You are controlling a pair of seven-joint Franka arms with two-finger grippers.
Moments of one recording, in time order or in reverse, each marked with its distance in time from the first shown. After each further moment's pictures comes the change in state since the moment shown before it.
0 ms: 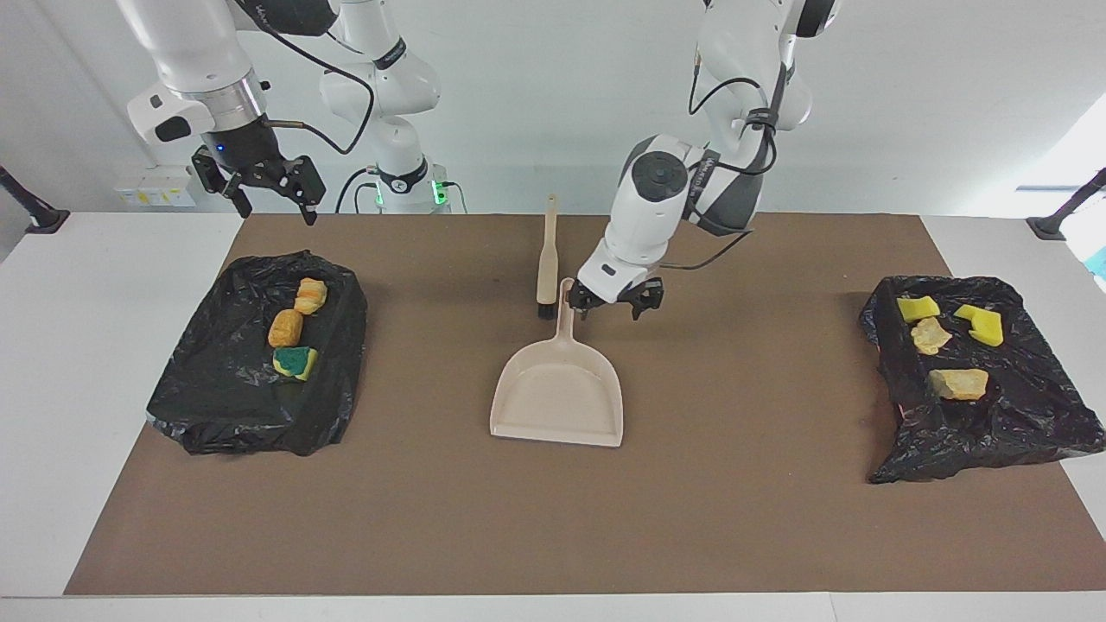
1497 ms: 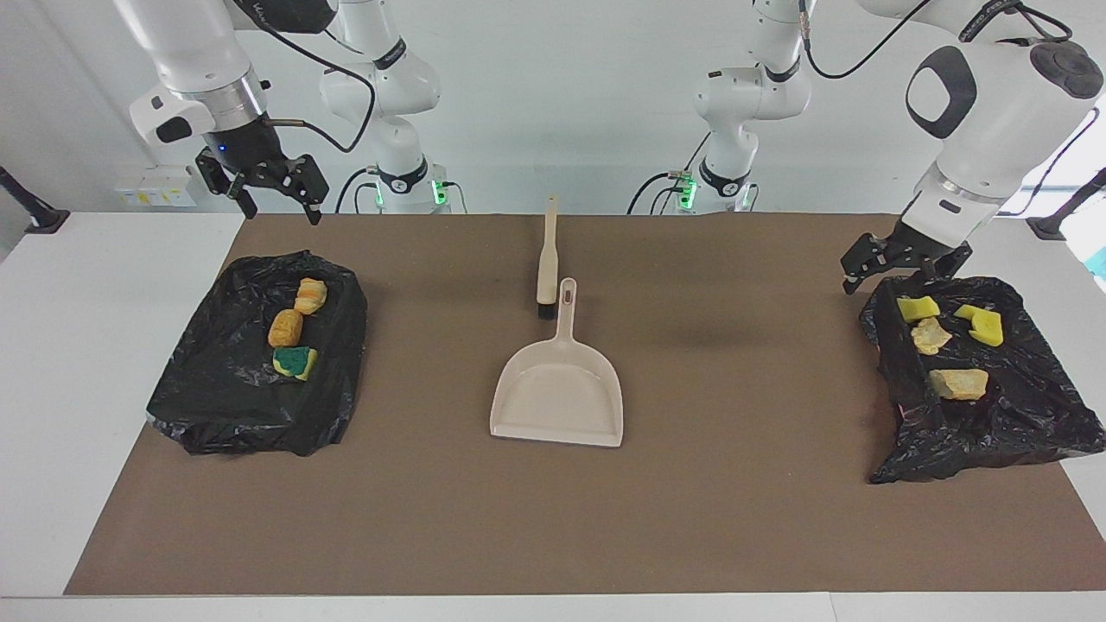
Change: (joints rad) left arm 0.514 -0.230 0.026 0.075 0.117 -0.266 0.573; right arm -0.002 0.000 -0.003 0.000 0.049 0.000 0.000
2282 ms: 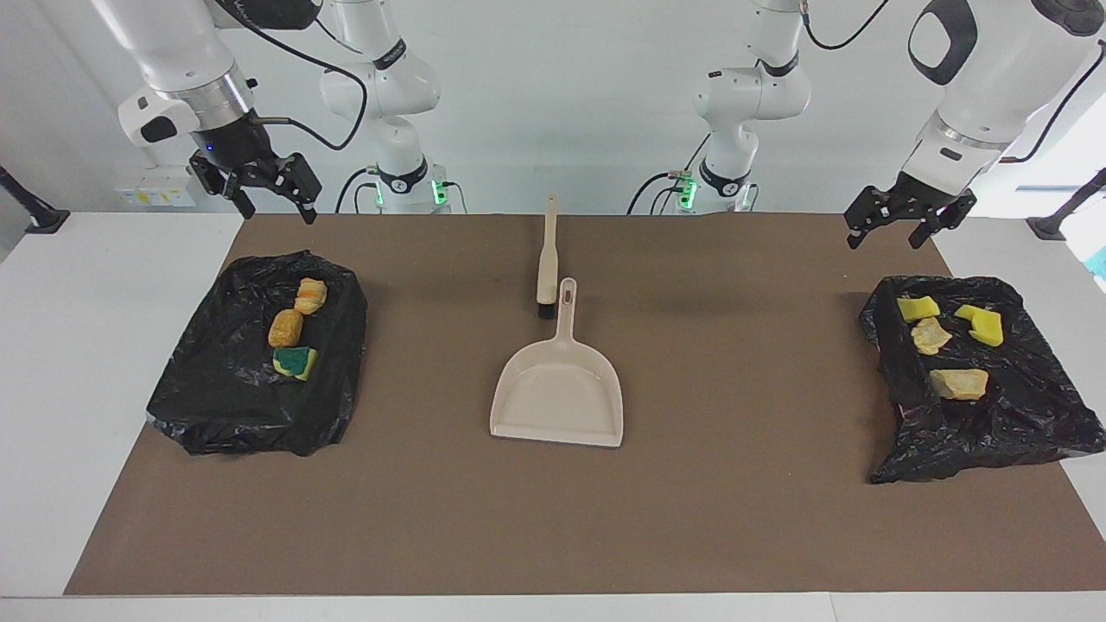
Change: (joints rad) left arm -0.002 -0.123 -0.006 -0.063 0.016 -0.105 -0.018; right arm -0.032 0.000 -0.008 0.001 0.039 0.002 0.000
